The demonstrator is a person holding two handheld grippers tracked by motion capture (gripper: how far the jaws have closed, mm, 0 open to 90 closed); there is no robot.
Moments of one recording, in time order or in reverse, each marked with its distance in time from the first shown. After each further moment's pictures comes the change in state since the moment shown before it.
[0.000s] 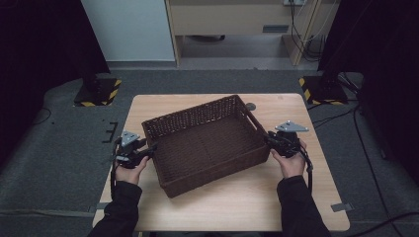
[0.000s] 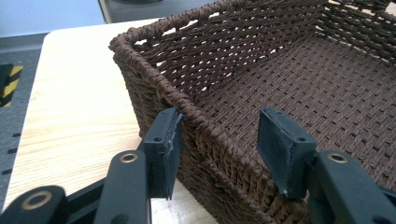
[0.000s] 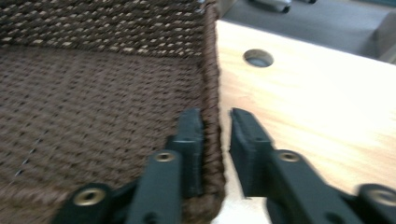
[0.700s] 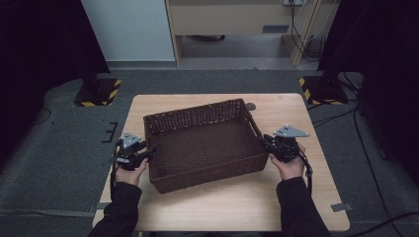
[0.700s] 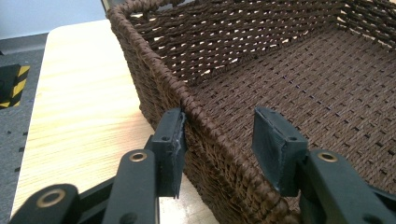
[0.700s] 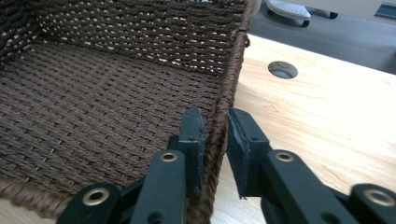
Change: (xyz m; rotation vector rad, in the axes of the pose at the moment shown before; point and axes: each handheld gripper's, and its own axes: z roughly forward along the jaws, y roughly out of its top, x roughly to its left) left arm 0.001 -0.005 0.001 0.026 0.007 0.037; right arm 0.016 -0.003 -0.011 -0.049 0.059 -0.035
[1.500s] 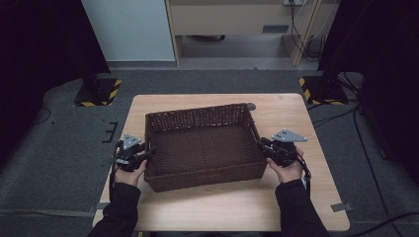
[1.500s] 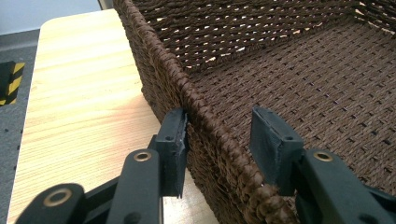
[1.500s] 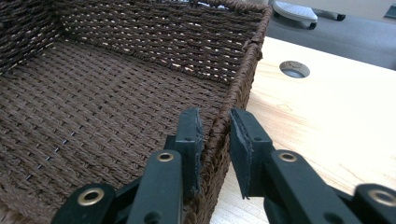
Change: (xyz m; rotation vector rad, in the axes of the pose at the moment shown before) left arm 0.003 -0.006 0.001 0.023 -0.011 0.015; right arm 0.012 -0.006 -0.007 -0.011 0.020 -0.001
